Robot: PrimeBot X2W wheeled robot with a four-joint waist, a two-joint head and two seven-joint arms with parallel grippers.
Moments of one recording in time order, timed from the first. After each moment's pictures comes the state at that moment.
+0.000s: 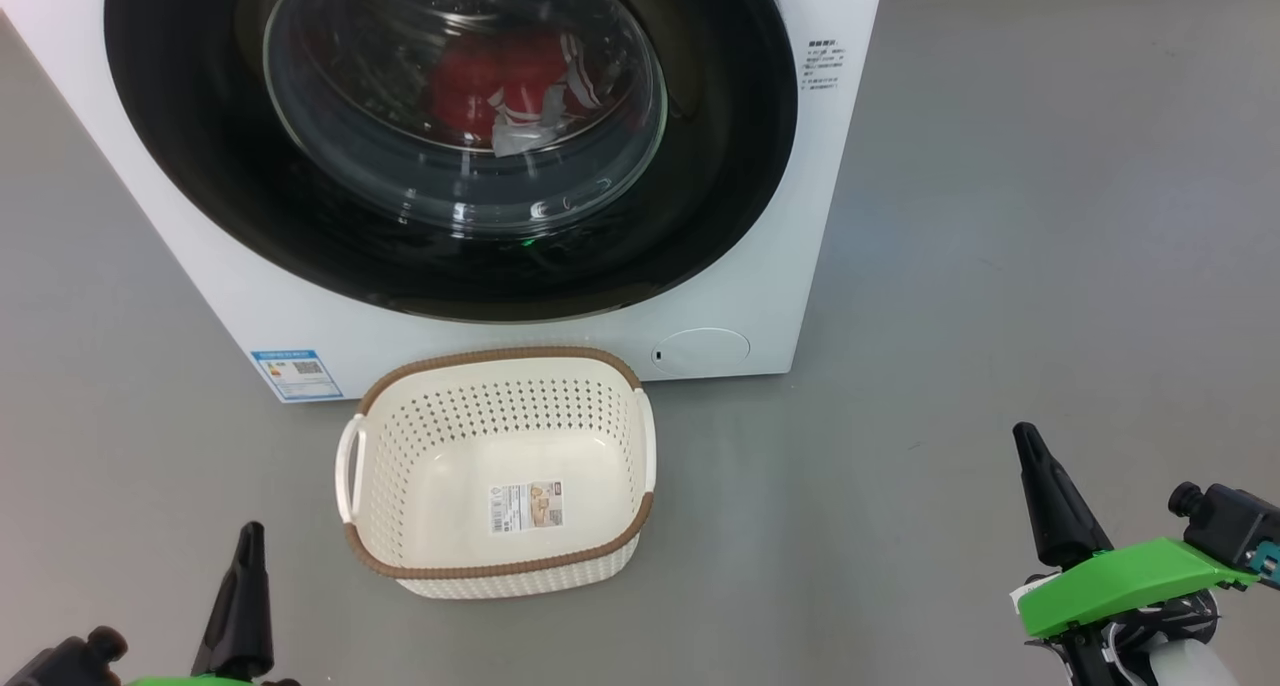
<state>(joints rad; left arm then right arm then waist) -0.01 0.13 -0.06 0.18 -0.83 -0.13 -0.15 -0.14 -0.16 0.03 0.28 0.76 0.13 -0.15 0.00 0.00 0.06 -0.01</state>
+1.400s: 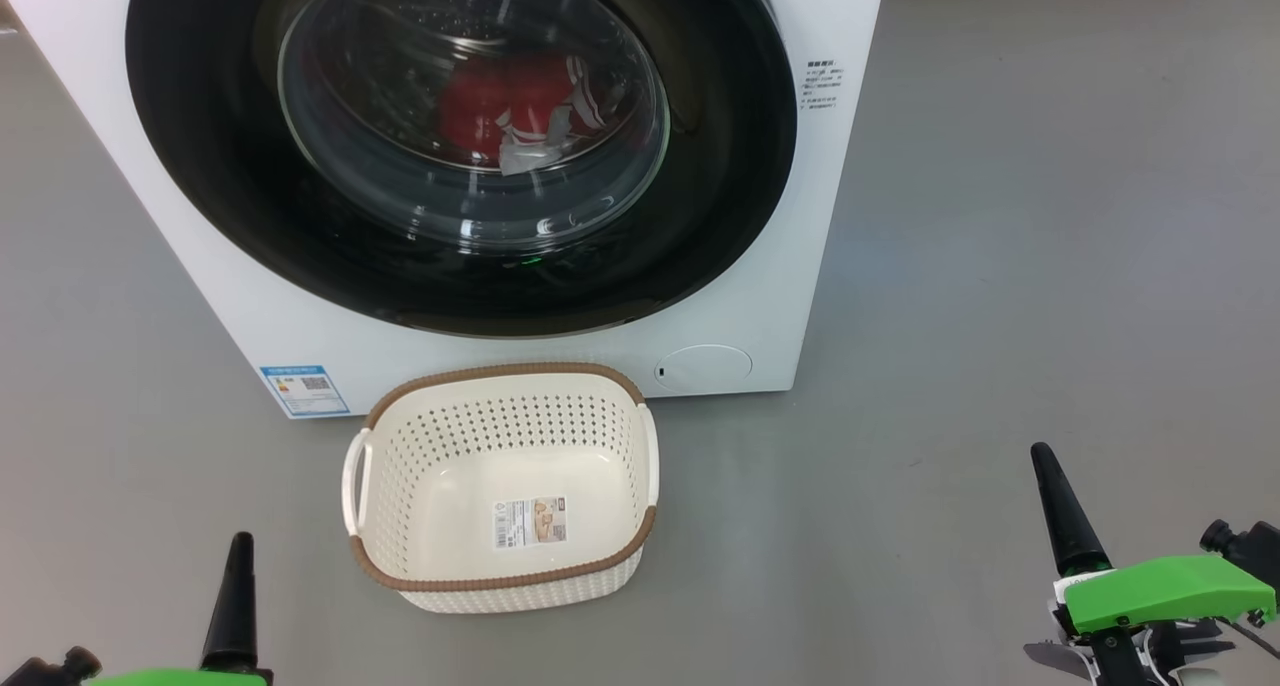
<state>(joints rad) -0.03 0.09 0.00 0.22 -1.22 -0.13 -0.03 -0.12 -0.11 -0.05 0.28 1.18 0.13 -0.03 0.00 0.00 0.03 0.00</state>
